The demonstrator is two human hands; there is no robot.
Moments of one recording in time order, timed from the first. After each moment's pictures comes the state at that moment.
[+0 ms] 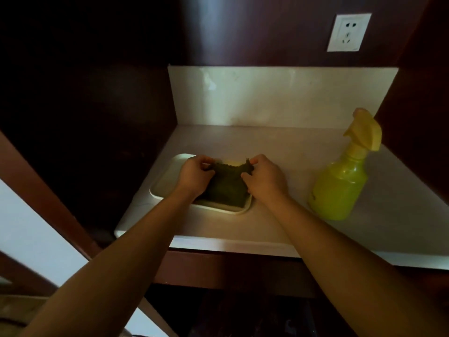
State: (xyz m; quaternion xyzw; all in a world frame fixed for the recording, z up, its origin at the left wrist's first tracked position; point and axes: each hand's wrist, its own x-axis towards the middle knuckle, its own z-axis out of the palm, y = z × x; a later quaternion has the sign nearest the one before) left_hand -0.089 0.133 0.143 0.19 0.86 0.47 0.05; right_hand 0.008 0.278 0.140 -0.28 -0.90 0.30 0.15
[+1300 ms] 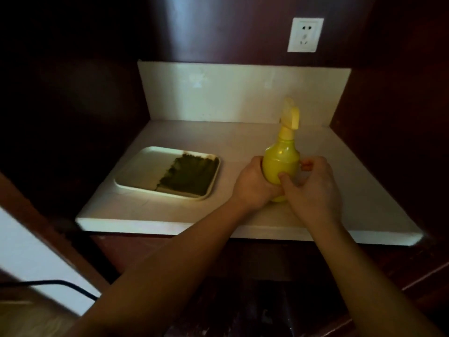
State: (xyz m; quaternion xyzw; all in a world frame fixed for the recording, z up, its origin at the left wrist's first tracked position) left_hand 0.068 0.253 0.146 0.36 0.78 0.51 0.10; right_hand 0.178 0.332 0.161 -0.35 -0.84 0.26 0.33
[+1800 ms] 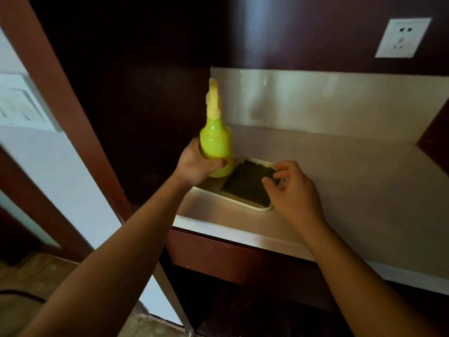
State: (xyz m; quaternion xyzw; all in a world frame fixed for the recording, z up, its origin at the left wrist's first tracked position) left_hand -0.083 0.065 0.176 0.17 0.85 0.50 -0.02; right_hand 0.062 0.240 0.155 -0.20 -0.88 0.37 0.24
